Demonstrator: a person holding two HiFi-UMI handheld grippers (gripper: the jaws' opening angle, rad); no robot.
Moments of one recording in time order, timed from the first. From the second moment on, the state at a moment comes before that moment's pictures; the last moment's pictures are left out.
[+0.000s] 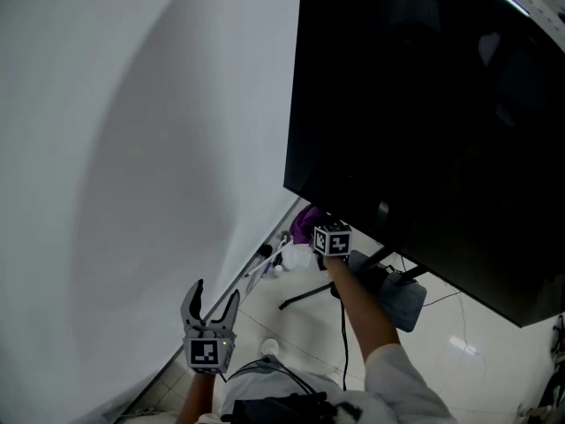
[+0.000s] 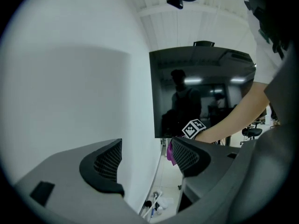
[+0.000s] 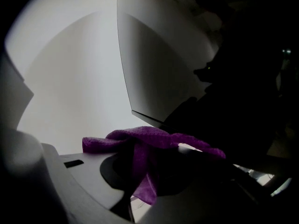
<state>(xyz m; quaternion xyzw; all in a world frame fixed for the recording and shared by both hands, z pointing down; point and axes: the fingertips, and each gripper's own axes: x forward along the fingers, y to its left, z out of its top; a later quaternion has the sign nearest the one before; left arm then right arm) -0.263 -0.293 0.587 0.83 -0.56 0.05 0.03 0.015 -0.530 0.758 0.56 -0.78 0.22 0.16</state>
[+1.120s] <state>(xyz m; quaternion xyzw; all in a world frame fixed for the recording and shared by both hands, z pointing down) -0.320 -0.288 0.593 0.78 -0.63 0.04 0.05 -0.124 -0.644 0.627 0.53 -0.82 0.22 0.04</state>
